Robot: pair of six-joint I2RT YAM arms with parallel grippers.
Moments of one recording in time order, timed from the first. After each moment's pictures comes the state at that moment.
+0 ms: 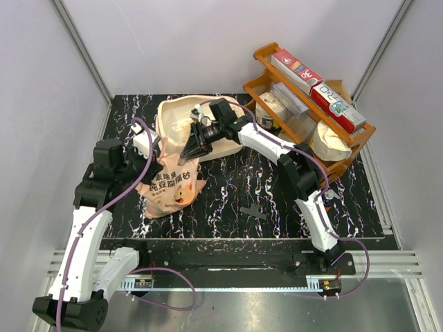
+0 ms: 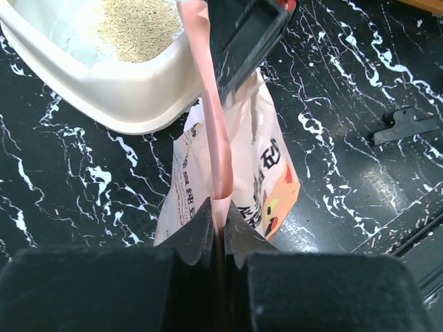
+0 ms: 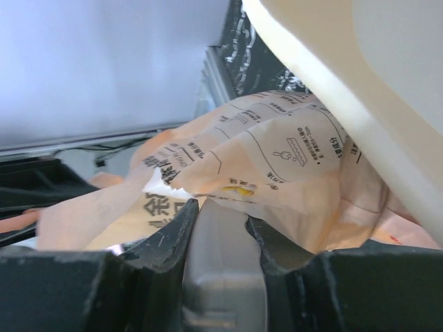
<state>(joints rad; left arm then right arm) -0.12 0.82 1.01 -0.76 0.44 0.22 0.68 2.31 2.00 -0.36 -0.99 0.77</state>
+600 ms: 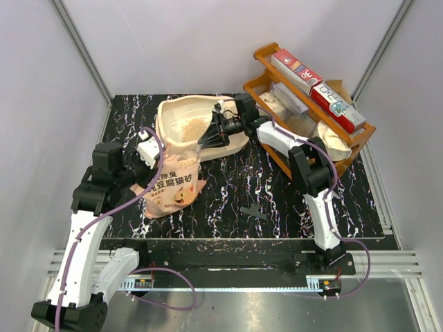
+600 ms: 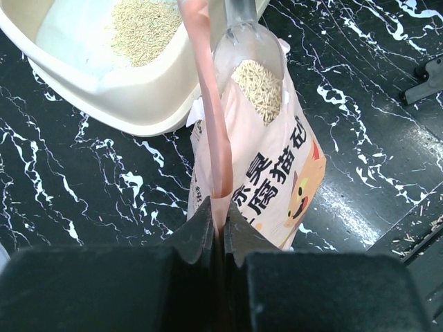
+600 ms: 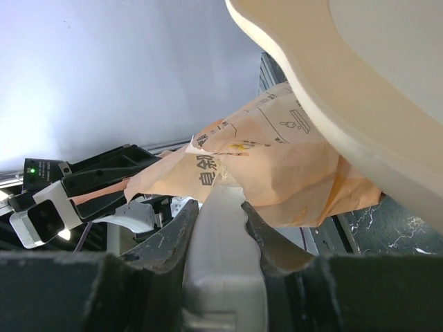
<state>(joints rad) -0.13 0.79 1.02 -0.82 0.43 0.45 0.52 2.26 1.81 -0.05 -1.20 1.14</state>
